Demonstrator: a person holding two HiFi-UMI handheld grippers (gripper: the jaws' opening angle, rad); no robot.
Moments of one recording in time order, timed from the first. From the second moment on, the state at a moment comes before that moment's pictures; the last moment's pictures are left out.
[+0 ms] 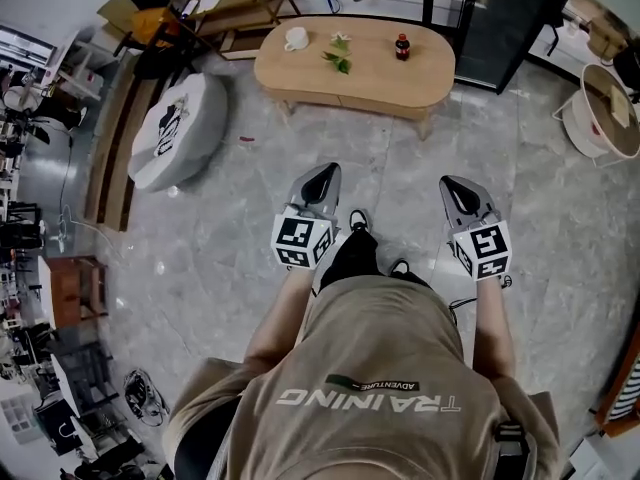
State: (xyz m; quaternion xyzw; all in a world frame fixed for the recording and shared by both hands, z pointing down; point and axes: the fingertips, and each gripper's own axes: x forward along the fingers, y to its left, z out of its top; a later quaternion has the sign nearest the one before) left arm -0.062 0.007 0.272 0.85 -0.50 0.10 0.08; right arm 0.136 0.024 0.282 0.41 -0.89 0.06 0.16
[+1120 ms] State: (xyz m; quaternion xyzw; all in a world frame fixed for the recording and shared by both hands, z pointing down) left arm -0.142 -0.191 0.288 0.90 -0.42 0.07 0.09; right arm 0.018 -0.163 0.263 0.42 -0.88 0.02 0.24
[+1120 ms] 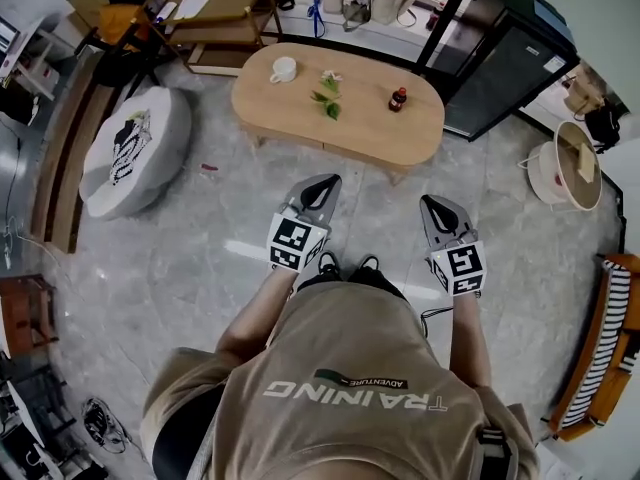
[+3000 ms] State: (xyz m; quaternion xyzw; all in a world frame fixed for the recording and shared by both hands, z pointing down) left arm -0.098 -0.264 0.292 0.90 -0.42 0.13 0.05; right arm 0.074 -0.215 0.298 0.42 -0.88 0.08 0.21
